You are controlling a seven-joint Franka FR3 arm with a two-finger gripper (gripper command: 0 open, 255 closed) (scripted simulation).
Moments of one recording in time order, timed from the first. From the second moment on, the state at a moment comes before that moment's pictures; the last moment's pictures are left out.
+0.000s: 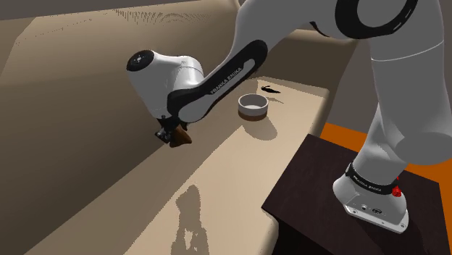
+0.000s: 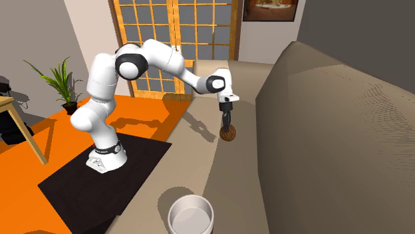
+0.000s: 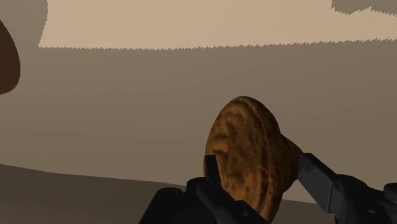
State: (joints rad) arm 0.23 0.50 0.35 -1.70 -0.60 2.11 0.81
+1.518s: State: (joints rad) arm 0.07 0.23 0.34 -1.87 -0.49 2.11 0.59
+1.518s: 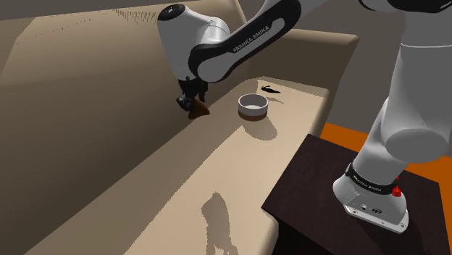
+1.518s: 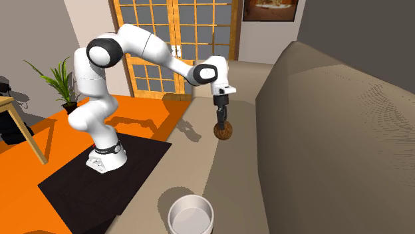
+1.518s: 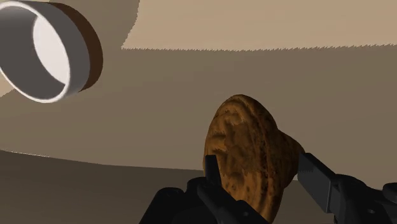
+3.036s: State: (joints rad) arm -0.24 -0.03 0.09 -2.21 -0.36 2.39 0.03
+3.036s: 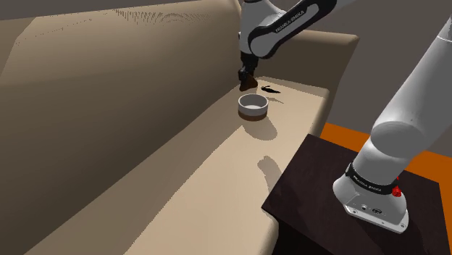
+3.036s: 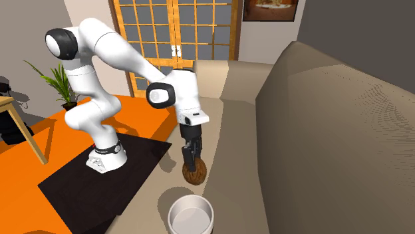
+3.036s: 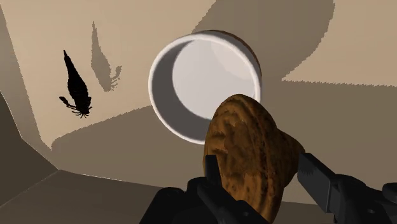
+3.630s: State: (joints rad) arm -0.32 0.00 0.01 -2.20 -0.33 2.45 -0.14
